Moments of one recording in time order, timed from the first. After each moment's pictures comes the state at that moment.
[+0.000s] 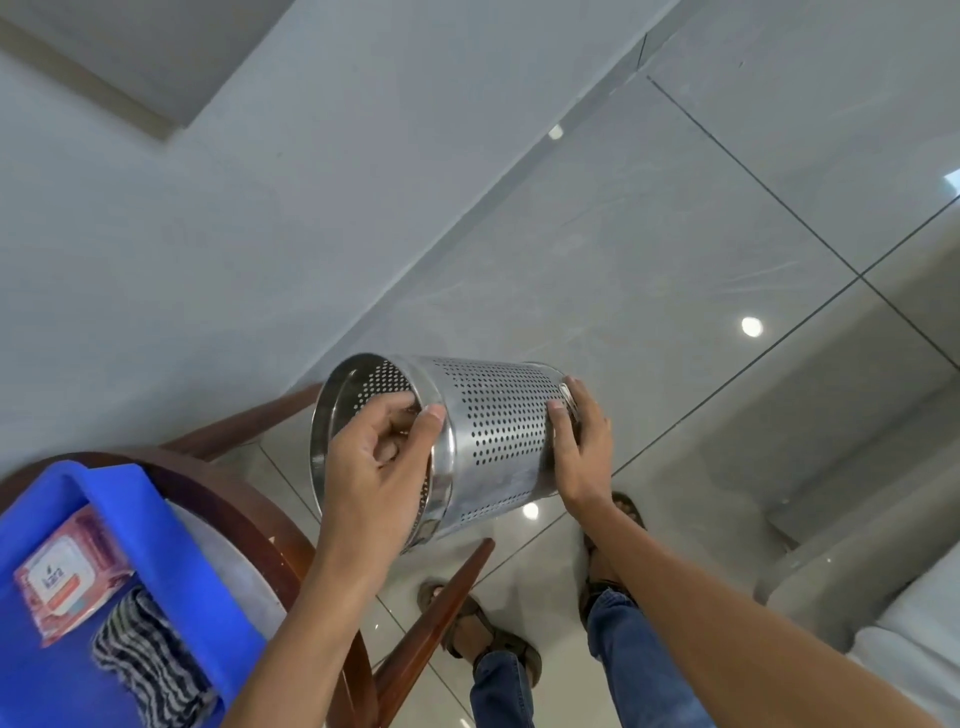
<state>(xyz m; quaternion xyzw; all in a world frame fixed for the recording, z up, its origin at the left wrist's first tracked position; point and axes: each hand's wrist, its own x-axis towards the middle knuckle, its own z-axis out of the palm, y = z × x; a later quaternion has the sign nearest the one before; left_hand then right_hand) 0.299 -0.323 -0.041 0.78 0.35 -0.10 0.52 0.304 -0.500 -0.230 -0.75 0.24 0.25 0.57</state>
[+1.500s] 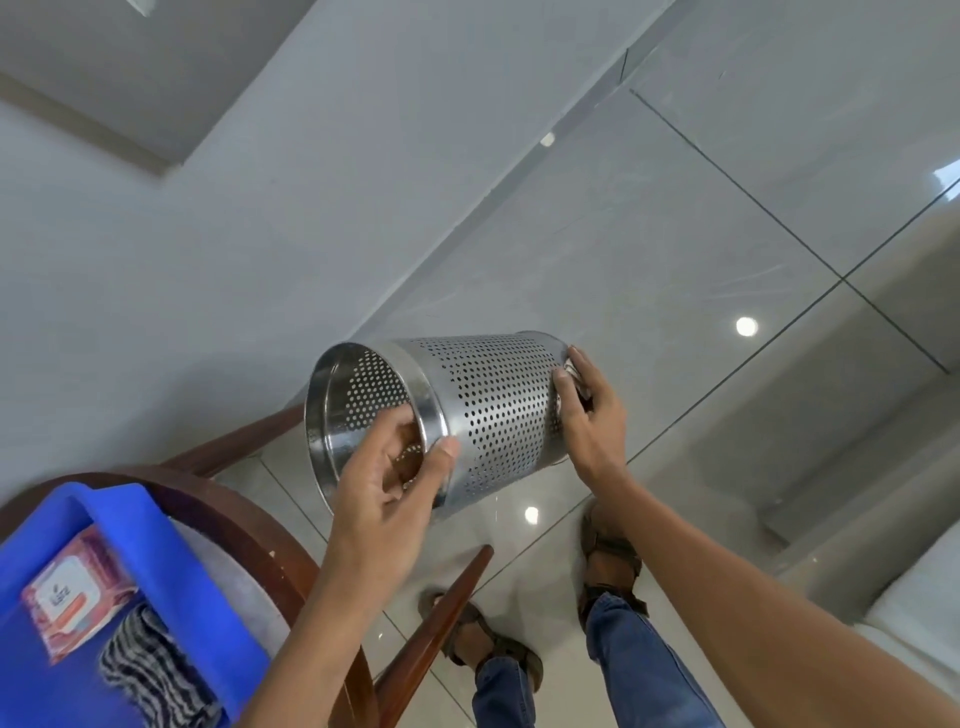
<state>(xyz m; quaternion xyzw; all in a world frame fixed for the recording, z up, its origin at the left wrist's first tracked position) 0.293 -0.329 -0.031 0.77 0.29 -0.17 0.54 0.357 -0.517 -0.213 -0.74 0.22 0.21 0.59</state>
